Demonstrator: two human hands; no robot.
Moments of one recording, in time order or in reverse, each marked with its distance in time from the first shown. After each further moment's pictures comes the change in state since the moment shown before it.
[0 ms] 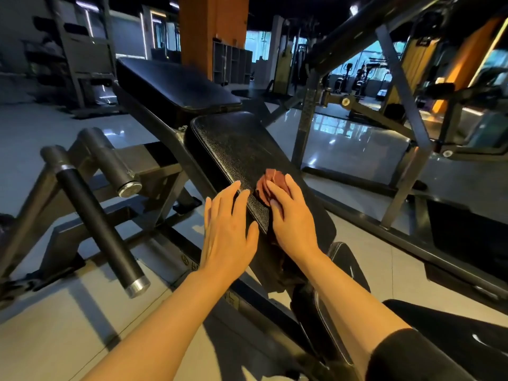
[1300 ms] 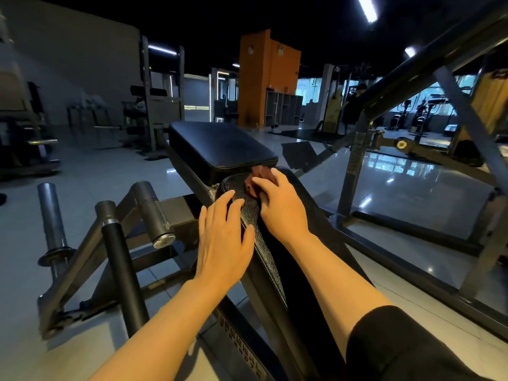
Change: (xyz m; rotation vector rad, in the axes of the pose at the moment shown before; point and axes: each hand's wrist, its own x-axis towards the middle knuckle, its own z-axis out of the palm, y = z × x) left_hand 0.087 -0.033 -0.027 0.185 0.159 -0.120; right_hand 0.147 -0.056 0.030 0.009 -0.022 -0.305
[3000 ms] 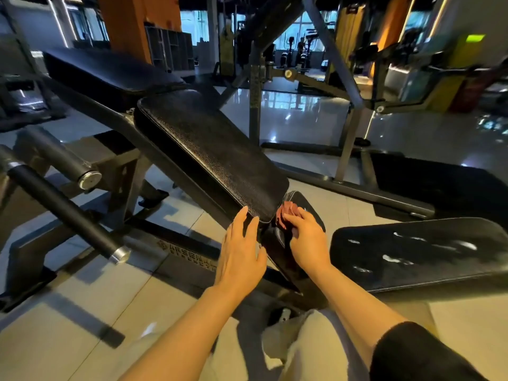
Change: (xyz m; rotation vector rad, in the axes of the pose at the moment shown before) left_hand -0.204 0.071 -0.002 -0.271 -0.596 0.166; right_hand -0.309 0.000 -0.071 -0.174 0.028 0.732
